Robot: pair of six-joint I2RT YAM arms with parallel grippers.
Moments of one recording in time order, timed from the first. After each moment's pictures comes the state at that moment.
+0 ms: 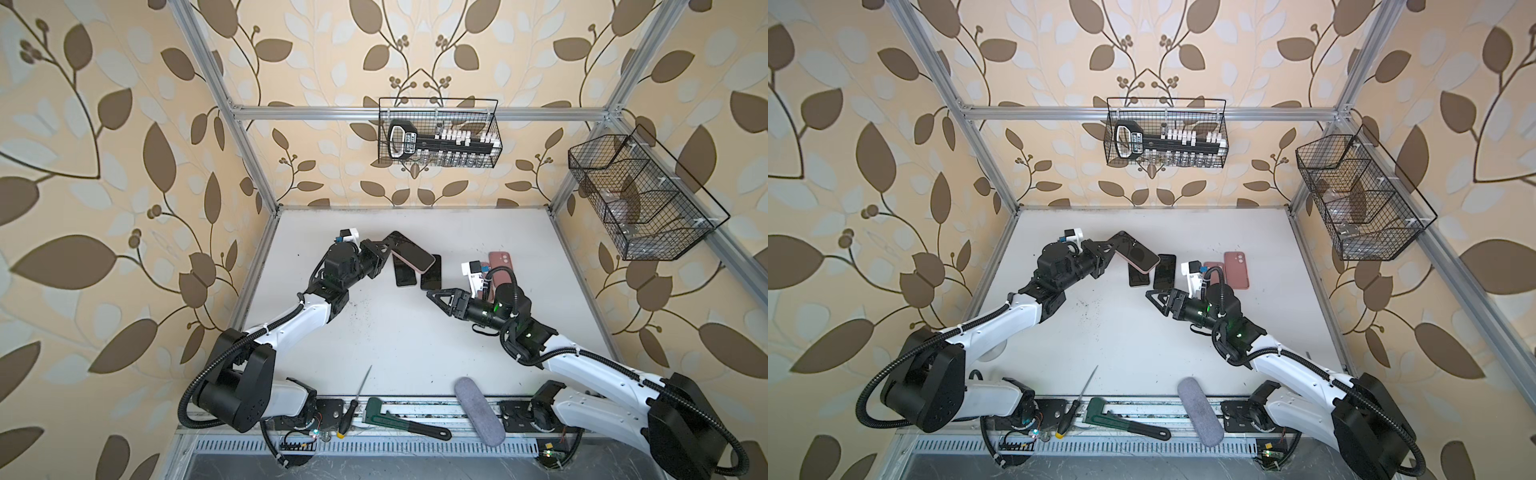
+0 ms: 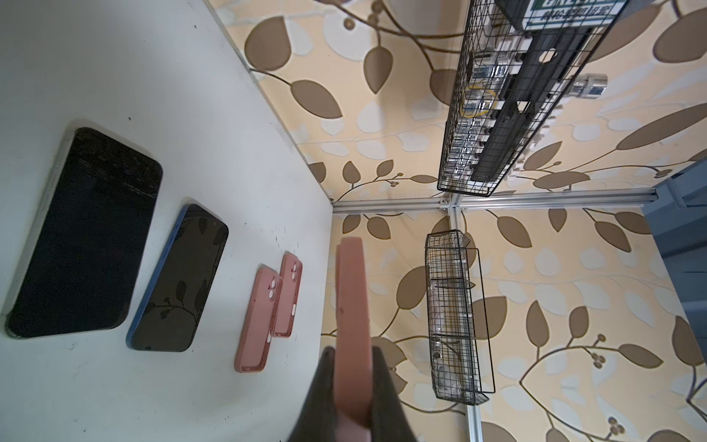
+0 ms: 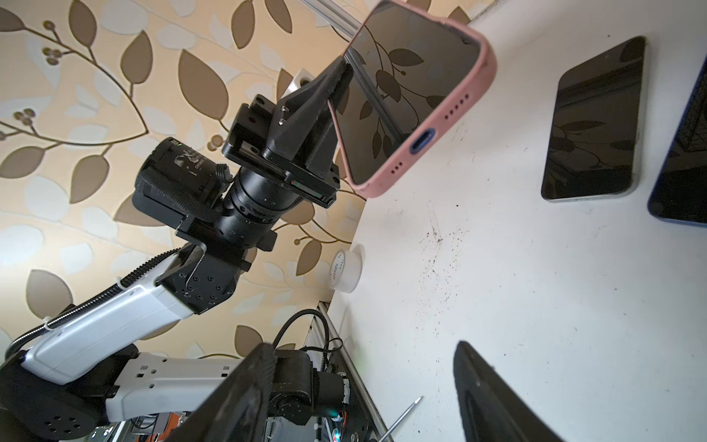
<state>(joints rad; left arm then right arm) -0.39 1.34 0.75 0.47 0.30 -1.41 0.64 1.07 0.47 0.42 -0.37 0.97</state>
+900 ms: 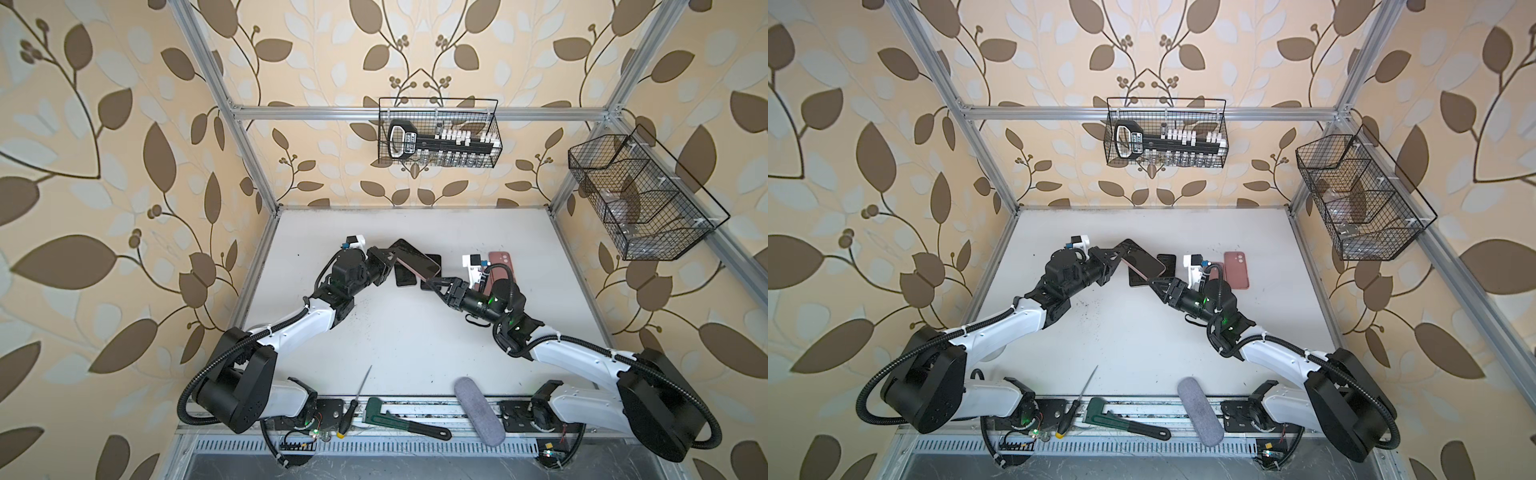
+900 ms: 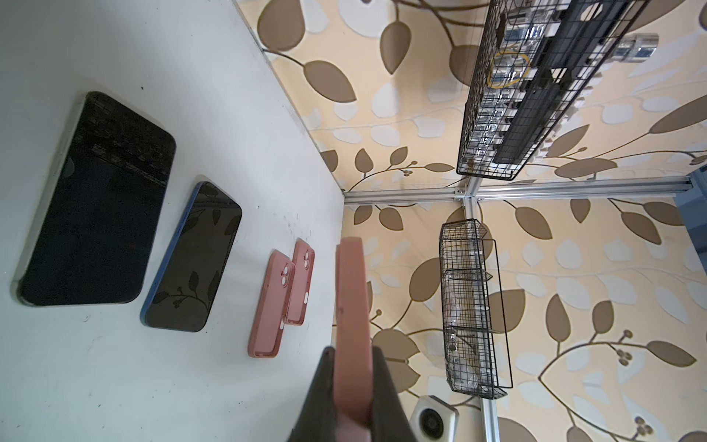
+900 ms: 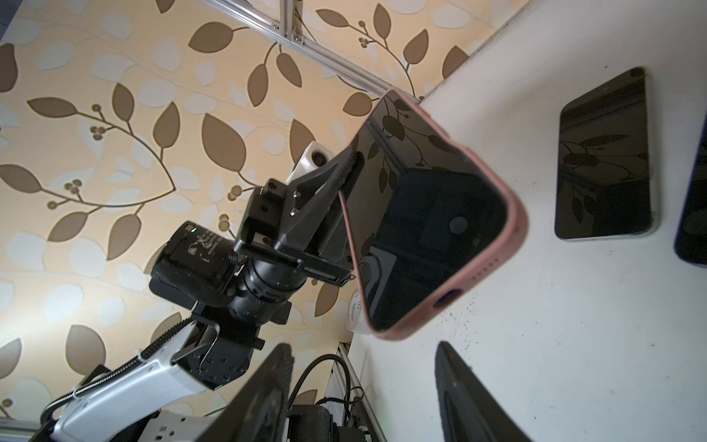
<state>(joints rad) -0.46 1.34 0.71 0.47 0.25 -1.41 0.58 1.24 0.47 0.68 -0.35 1.11</state>
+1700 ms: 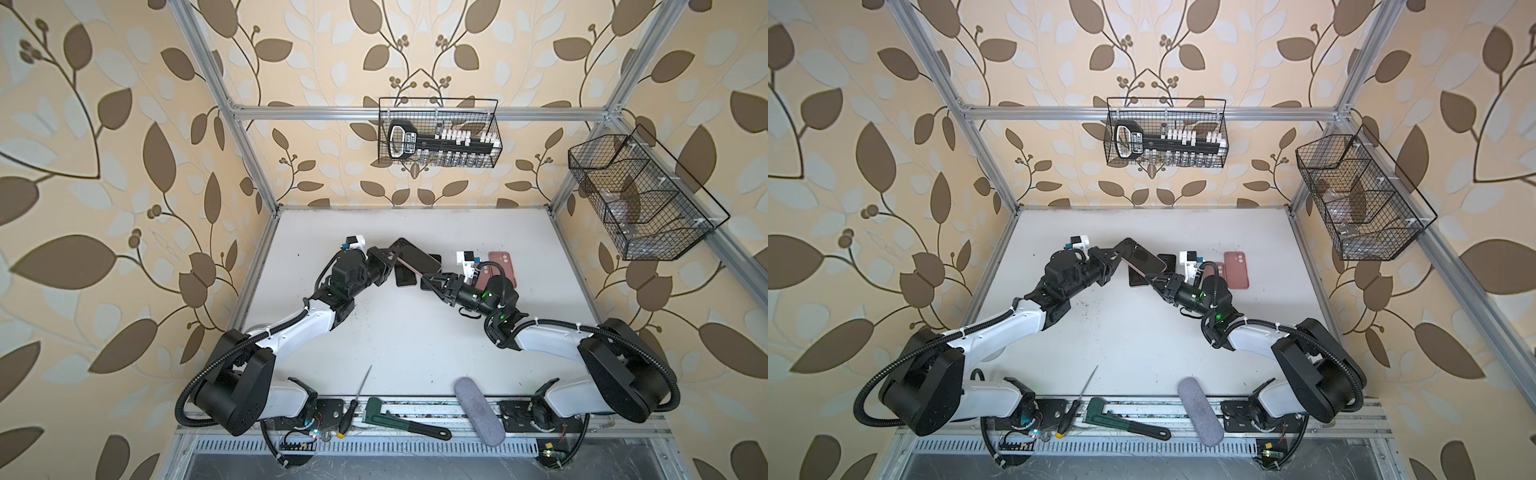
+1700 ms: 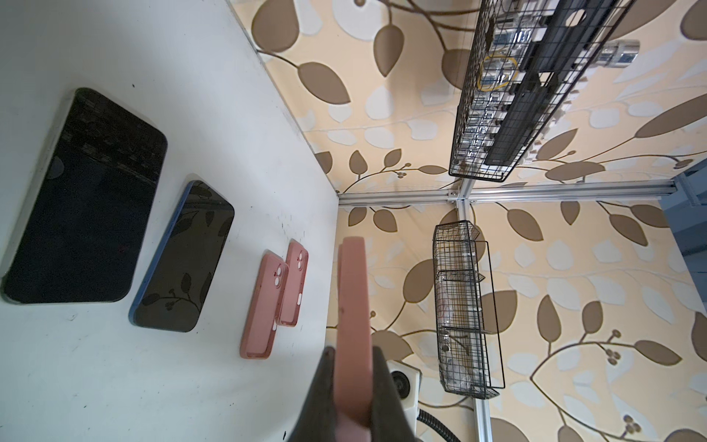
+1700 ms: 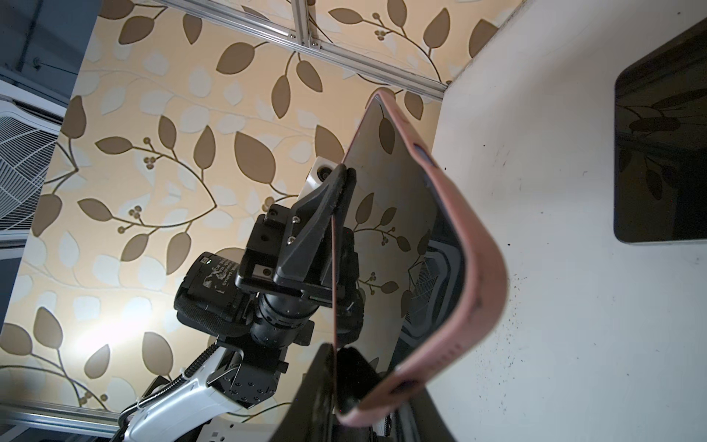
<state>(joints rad) -0.47 1.33 0.70 0.49 0.23 -1.42 0.55 1.43 0.49 0.97 -0.45 1.27</state>
